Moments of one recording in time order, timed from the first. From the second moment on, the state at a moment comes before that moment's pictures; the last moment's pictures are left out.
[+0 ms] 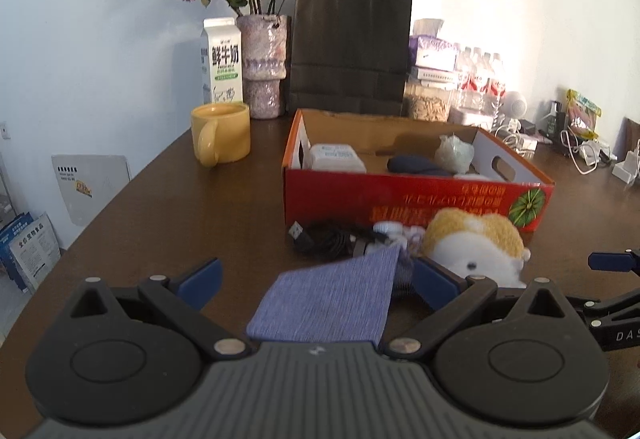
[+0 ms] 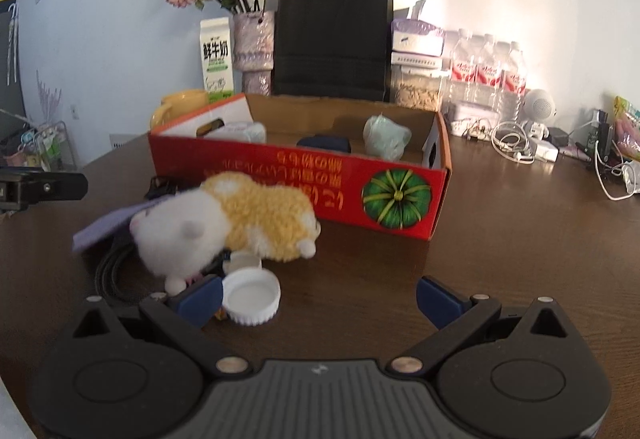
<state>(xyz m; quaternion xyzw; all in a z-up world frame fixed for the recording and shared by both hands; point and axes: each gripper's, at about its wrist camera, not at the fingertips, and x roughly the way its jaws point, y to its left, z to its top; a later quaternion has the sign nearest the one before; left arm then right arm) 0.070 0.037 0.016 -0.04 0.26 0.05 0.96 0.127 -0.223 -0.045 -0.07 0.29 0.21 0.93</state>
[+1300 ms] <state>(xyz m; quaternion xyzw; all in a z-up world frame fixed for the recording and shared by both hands) 0.071 0.052 0.000 -0.06 0.28 0.06 0.96 0.153 -0.201 -0.060 -0.08 0.30 0.28 0.91</state>
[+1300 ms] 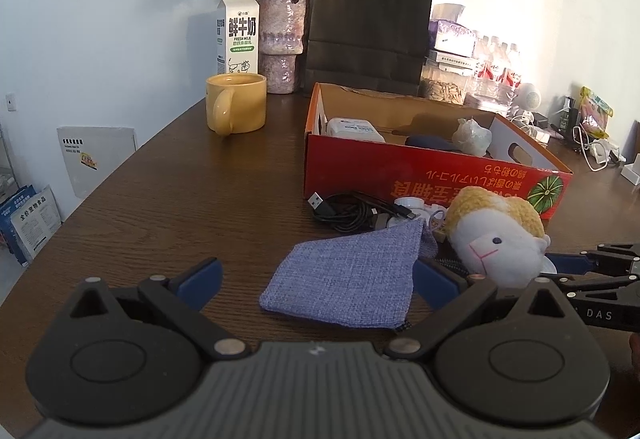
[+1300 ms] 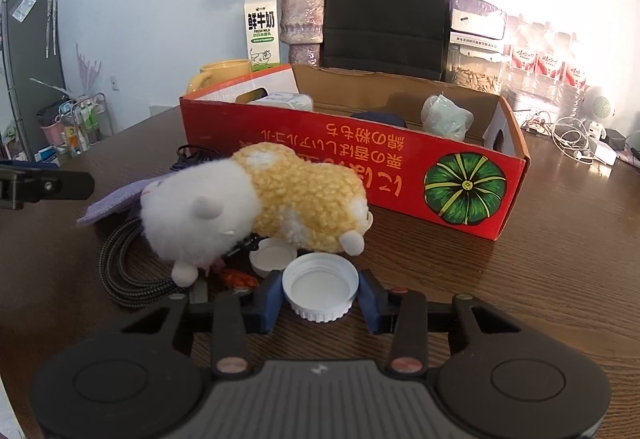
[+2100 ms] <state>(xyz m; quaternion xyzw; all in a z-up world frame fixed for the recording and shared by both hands) 0.108 0.053 -0.018 -0.06 0.32 0.03 0.94 0.148 -0.216 -0.052 -0.05 0.26 0.23 0.94</state>
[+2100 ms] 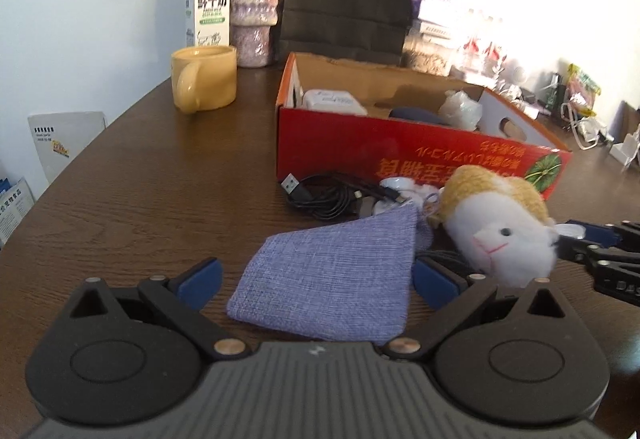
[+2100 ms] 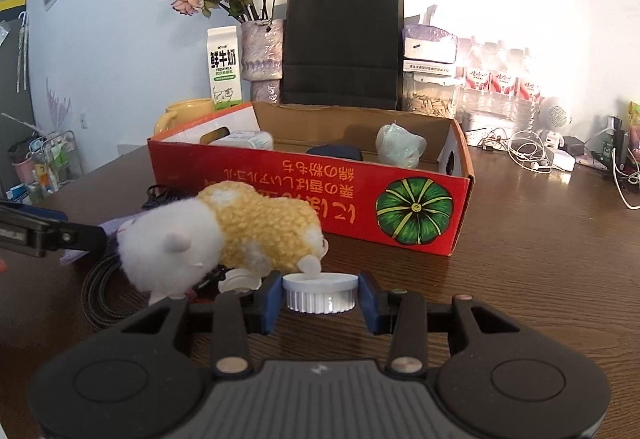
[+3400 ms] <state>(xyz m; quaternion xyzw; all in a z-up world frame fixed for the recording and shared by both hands) 0.138 0.070 -0.030 -0.01 0.33 -0.04 0.94 0.150 -0.216 -0.055 -0.05 0.27 0.23 0.93</state>
